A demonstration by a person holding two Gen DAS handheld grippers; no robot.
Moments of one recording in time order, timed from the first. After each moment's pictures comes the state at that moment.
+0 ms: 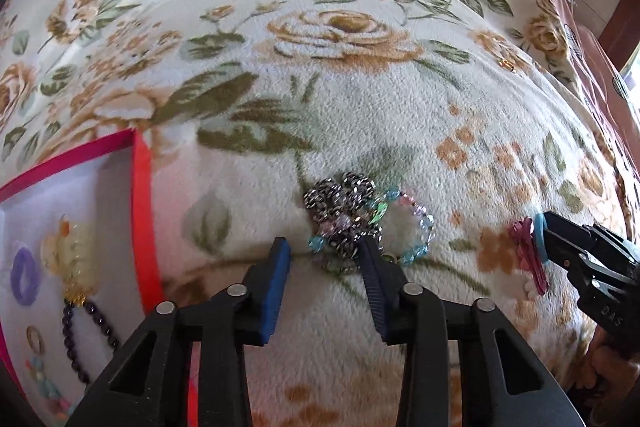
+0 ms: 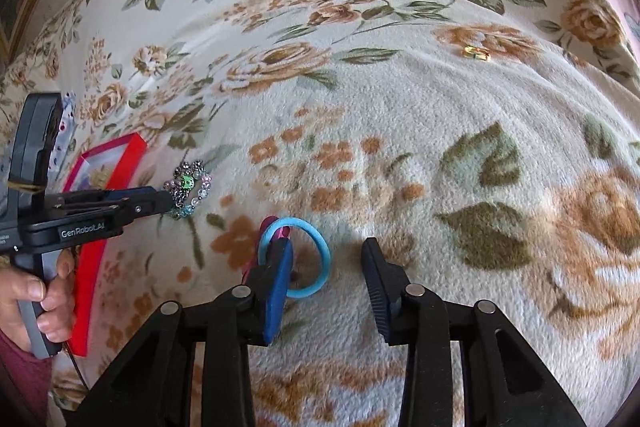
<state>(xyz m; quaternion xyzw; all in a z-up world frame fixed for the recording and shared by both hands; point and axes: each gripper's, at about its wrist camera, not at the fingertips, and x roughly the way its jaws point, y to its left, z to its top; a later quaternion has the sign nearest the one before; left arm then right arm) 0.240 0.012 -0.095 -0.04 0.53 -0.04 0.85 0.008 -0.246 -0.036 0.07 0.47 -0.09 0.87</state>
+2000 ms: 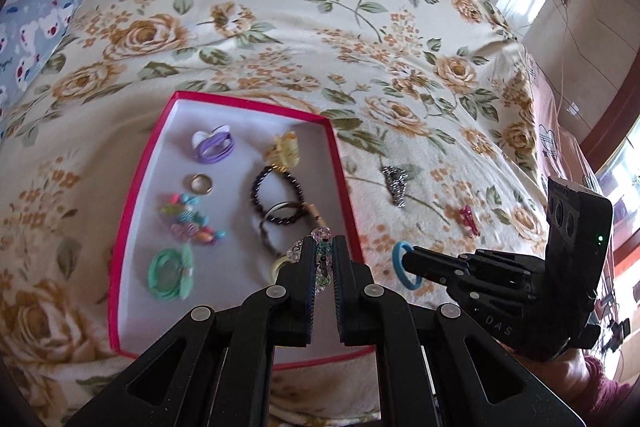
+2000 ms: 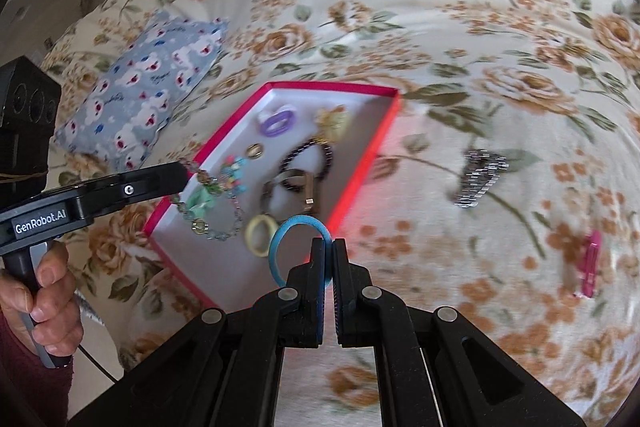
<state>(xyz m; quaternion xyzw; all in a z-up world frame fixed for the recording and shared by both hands) -0.016 0.145 0.024 -0.18 0.41 0.00 0.89 0.007 -0.033 -0.023 0.01 0.48 0.15 0.87</state>
